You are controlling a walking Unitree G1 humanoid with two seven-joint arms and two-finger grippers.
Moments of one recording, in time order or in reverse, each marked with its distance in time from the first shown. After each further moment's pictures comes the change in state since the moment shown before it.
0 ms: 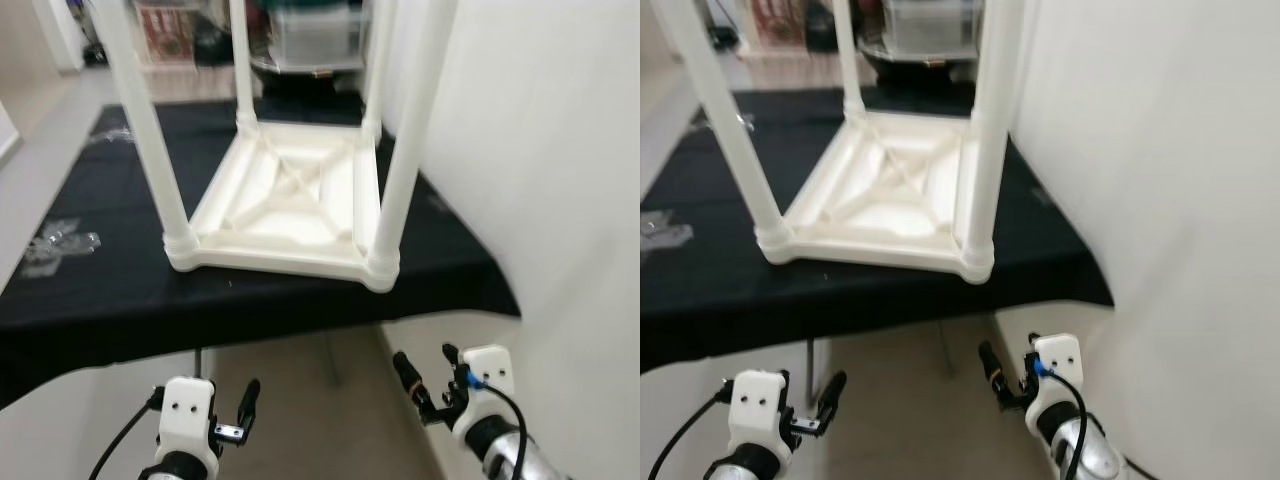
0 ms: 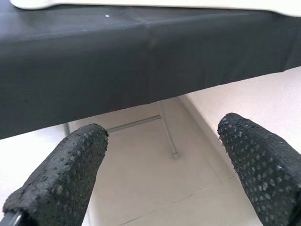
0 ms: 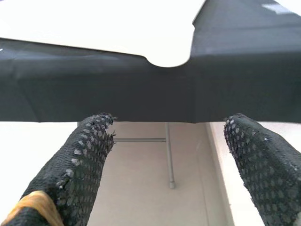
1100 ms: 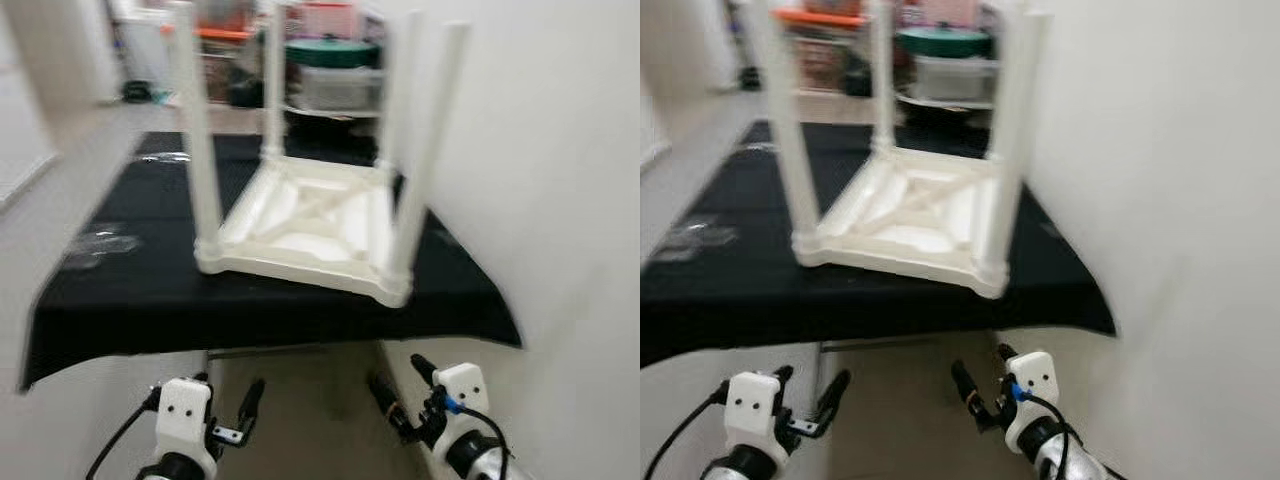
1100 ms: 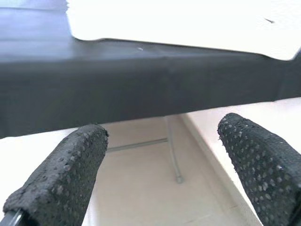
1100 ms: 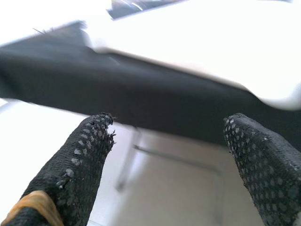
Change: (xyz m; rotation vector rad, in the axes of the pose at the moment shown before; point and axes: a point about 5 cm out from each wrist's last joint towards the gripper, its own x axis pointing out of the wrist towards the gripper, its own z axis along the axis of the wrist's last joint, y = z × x) left arm -0.002 -0.003 0.011 -0.042 -0.091 -0.082; right arm -0.004 0.013 0.007 0.006 -0.091 0.190
